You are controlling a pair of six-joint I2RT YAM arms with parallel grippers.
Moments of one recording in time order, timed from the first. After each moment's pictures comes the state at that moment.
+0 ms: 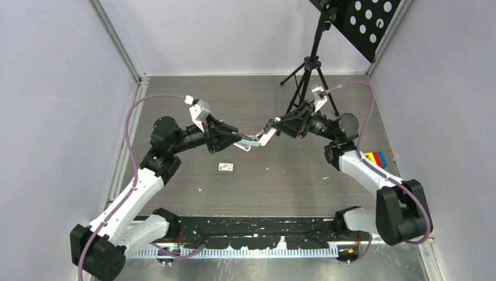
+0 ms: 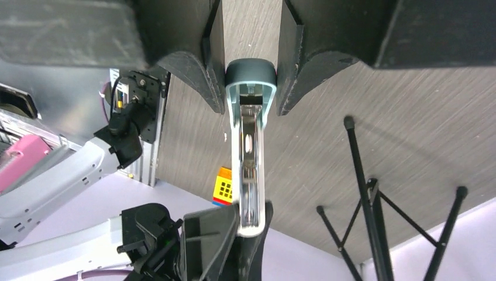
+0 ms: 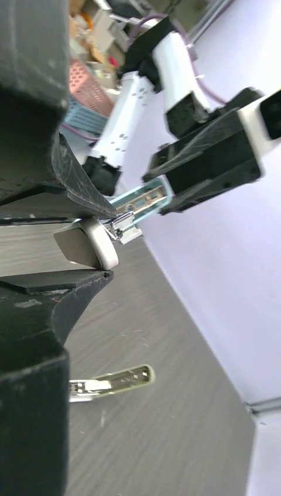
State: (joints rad) left arm -0.44 0.97 0.79 0.23 0.81 -0.27; right arm 0.29 1.24 0.66 0.93 -0.97 0.80
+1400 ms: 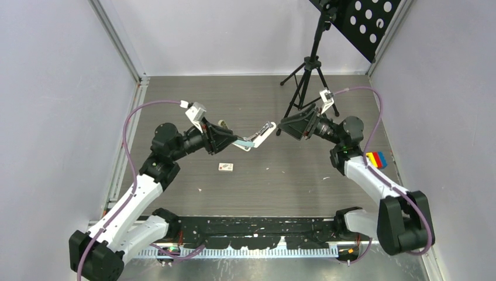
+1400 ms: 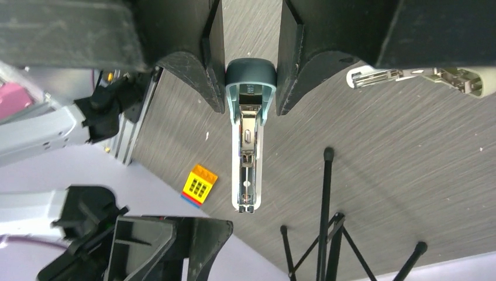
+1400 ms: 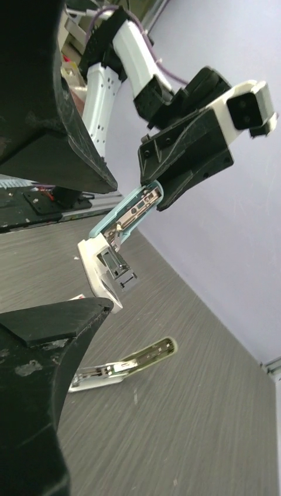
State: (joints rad) left arm -0.44 0.88 0.69 0.21 0.58 -0.40; right arm 0.19 1.21 0.59 0.97 -0.91 0.95
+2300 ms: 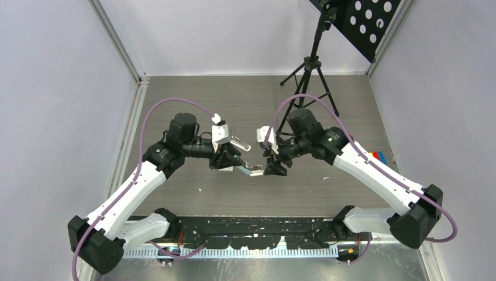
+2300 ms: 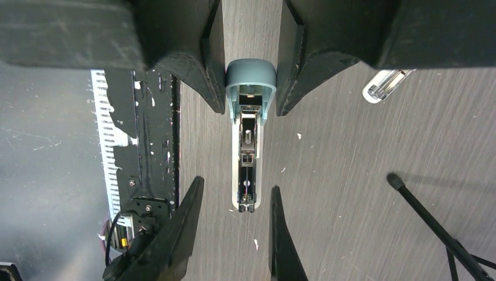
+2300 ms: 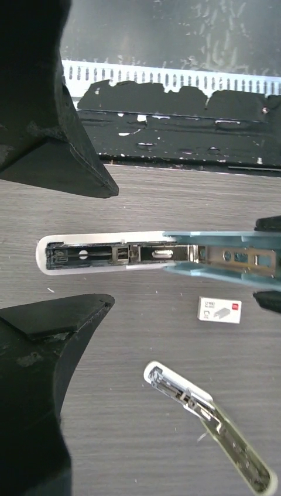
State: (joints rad) left arm -0.53 1.01 0.93 -0.40 0.90 0.34; right arm 0.70 1.20 1.15 -0.70 -0.67 -0.60
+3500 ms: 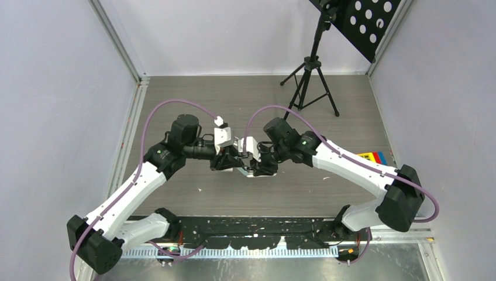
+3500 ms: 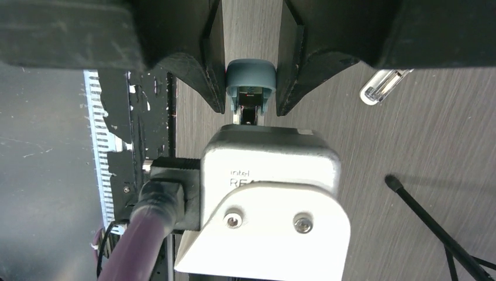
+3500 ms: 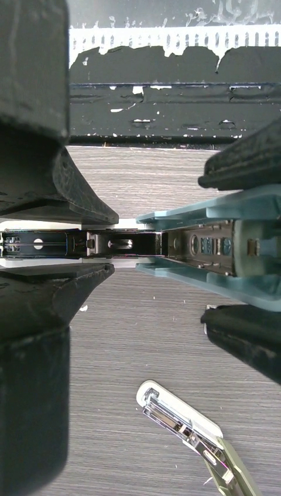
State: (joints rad) left arm -0.56 1.01 0.93 -0.42 0.87 0.36; right arm 0.85 1.37 1.11 -0.60 -0.51 -0.57
